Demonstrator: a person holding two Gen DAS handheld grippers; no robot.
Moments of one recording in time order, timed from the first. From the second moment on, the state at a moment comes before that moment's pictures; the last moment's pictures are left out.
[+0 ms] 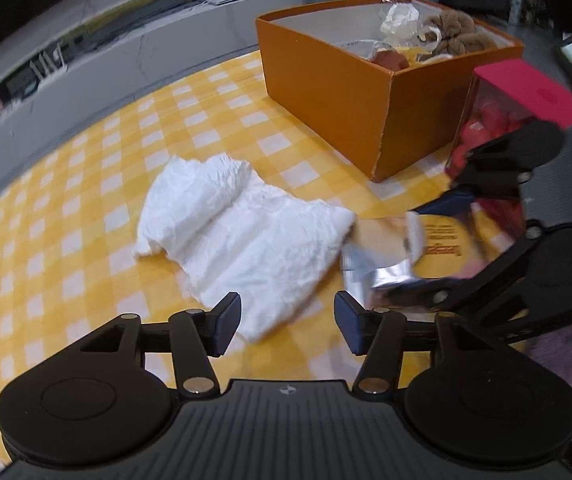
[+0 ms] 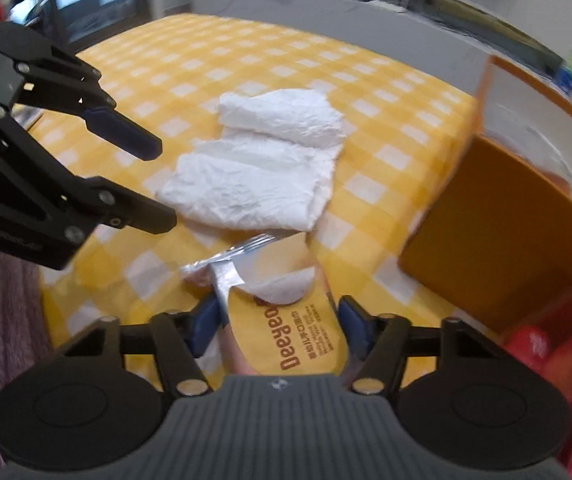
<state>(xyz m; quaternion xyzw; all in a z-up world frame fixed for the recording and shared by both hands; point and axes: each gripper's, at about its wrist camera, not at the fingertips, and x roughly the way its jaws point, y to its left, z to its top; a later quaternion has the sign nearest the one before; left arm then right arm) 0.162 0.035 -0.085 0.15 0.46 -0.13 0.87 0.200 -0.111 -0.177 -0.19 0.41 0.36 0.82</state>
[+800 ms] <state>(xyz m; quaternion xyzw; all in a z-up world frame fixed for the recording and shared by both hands) 0.207 0.022 -0.128 0.19 0.44 -0.15 0.87 0.205 -0.131 -0.190 -0.05 0.42 0.25 0.87</state>
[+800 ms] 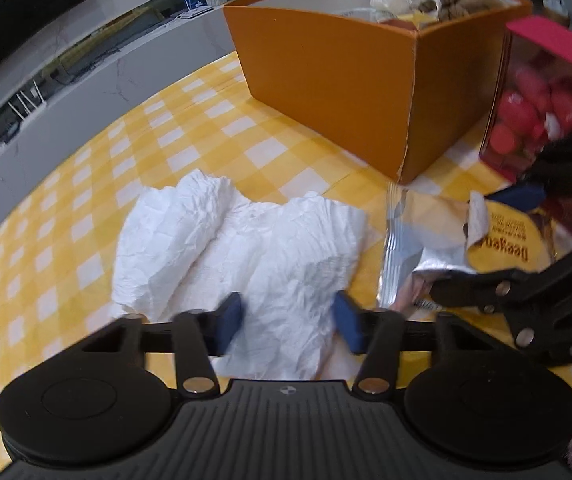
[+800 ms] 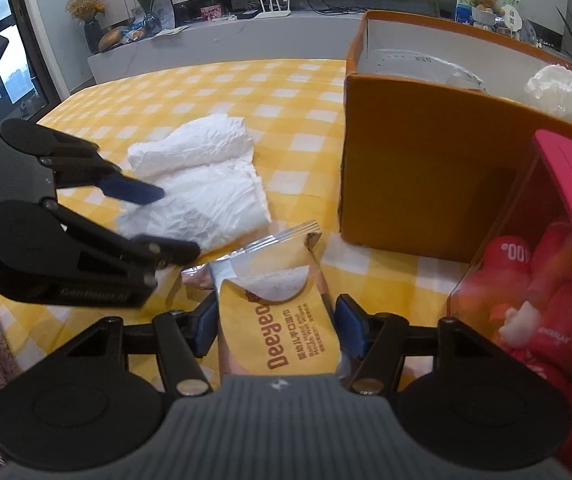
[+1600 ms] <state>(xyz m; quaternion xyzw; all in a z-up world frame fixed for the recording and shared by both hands) 0.097 0.031 -0.050 -0.02 0.47 -0.18 0.86 0.150 -0.147 -0.174 -0.04 0.40 0.23 0.89</state>
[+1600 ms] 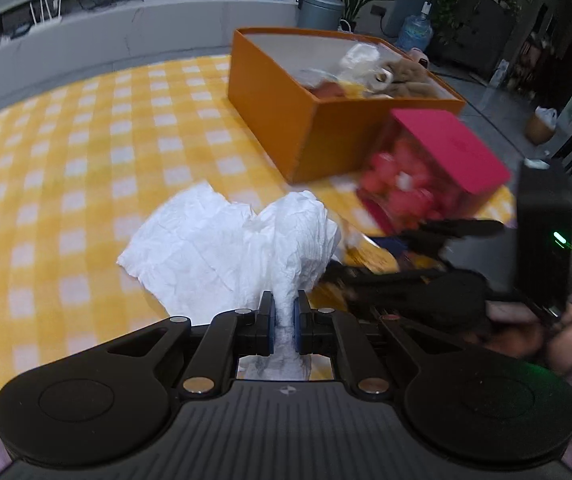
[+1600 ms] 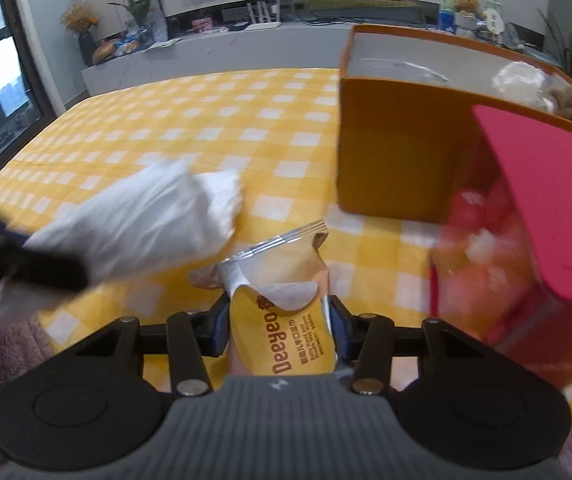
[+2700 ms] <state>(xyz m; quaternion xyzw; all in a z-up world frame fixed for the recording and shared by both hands) 0.171 0.073 -0.108 -0.02 0.50 -0.05 0.86 0.154 -0.142 -0.184 -0.05 0.40 0.21 0.89</state>
